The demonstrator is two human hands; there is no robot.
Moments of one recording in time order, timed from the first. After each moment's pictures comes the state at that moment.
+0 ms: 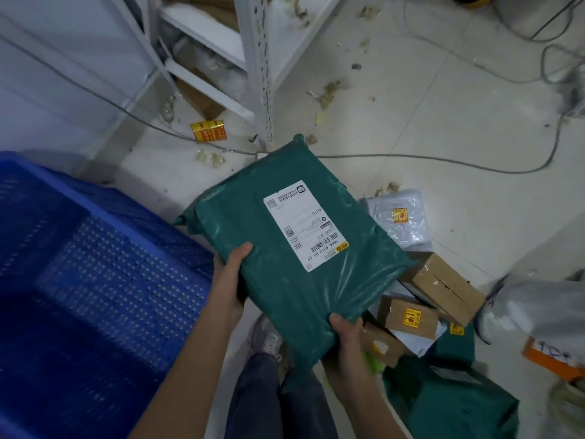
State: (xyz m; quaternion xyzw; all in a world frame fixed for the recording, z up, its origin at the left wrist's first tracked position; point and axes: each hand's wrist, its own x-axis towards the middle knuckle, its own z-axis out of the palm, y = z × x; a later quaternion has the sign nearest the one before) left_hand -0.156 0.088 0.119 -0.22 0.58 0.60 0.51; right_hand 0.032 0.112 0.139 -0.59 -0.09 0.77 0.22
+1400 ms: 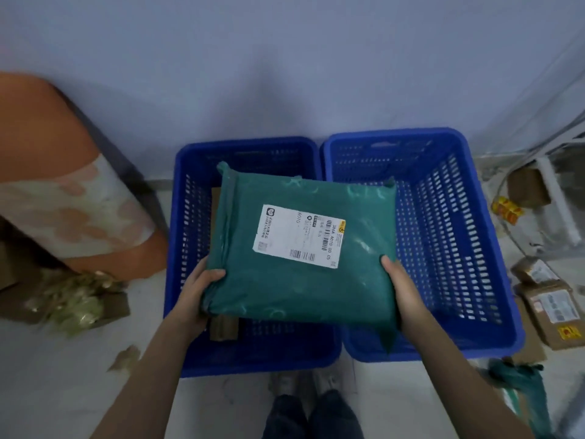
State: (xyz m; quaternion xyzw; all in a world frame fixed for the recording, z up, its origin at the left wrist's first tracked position) left_hand -0.236 -0.628 0.209 -0.33 0.52 0.75 0.24; right_hand -0.236 -0.295 0.200 -0.34 -0.56 0.72 -0.24
